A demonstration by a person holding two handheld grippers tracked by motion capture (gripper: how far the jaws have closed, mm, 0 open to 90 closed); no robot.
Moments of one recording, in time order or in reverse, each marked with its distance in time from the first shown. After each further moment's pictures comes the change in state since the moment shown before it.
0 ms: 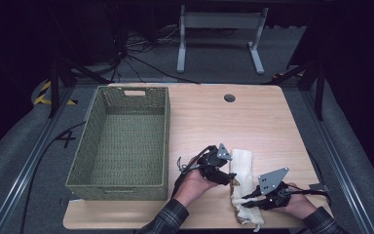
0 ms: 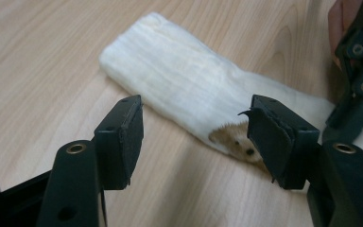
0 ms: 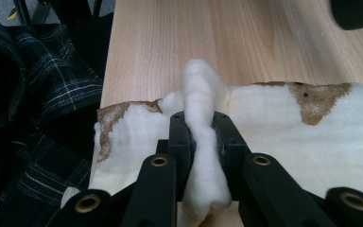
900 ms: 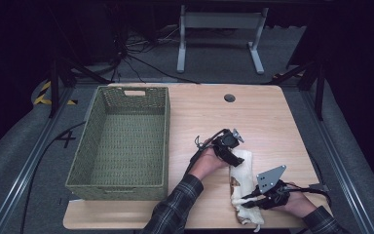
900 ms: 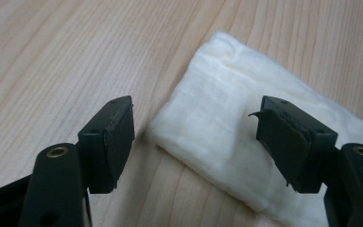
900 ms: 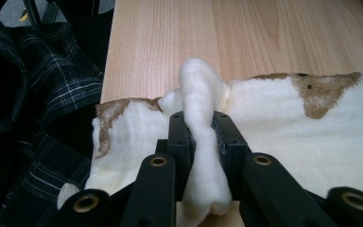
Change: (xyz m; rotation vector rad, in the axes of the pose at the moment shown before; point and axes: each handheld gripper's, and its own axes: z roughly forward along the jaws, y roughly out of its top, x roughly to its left) left arm 0.052 0.033 0.073 0.118 -0.032 0.044; right arm -0.006 -0.002 0.003 0.015 0.040 0.031
